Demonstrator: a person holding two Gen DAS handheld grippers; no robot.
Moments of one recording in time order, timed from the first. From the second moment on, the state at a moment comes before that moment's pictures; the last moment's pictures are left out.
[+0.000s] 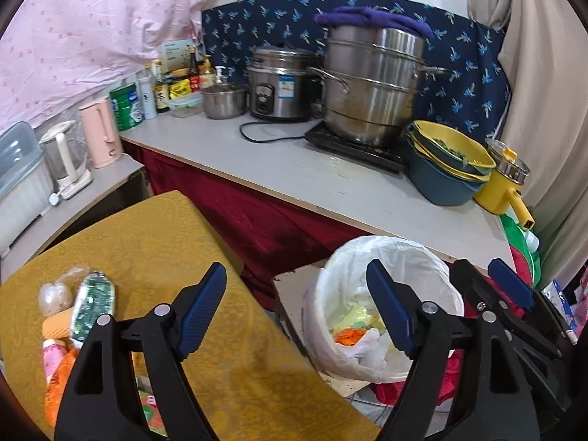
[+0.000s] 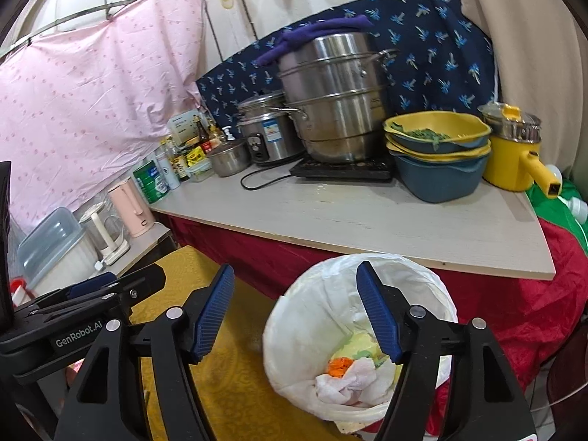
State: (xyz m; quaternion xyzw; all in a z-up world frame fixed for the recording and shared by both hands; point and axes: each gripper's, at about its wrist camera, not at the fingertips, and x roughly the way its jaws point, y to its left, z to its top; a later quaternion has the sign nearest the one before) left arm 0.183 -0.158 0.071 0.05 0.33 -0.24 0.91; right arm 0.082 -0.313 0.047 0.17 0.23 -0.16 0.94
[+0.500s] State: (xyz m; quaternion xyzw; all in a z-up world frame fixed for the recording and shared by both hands) left arm 0.179 -0.042 0.083 0.03 0.33 -0.16 0.93; right arm 0.092 -0.225 0.069 0.13 0.26 -0.11 0.95
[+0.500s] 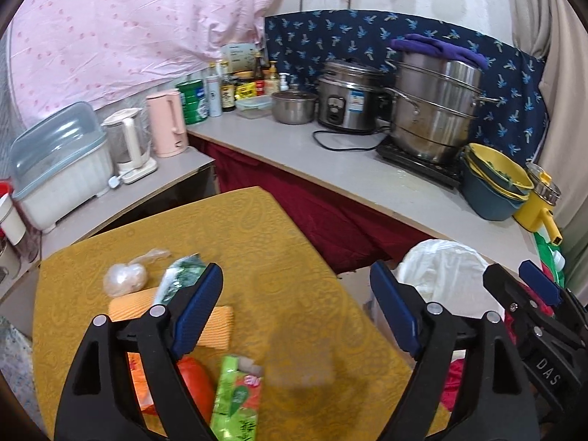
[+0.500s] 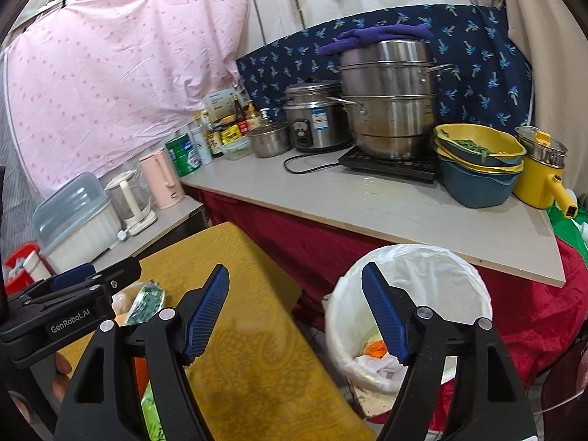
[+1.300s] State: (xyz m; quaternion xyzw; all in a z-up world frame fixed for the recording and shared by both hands) left arm 0.141 0.157 -0.011 0.00 0.41 -0.04 0.91; right arm 0.102 -0.037 -0.041 0.08 0.41 0.03 0.91
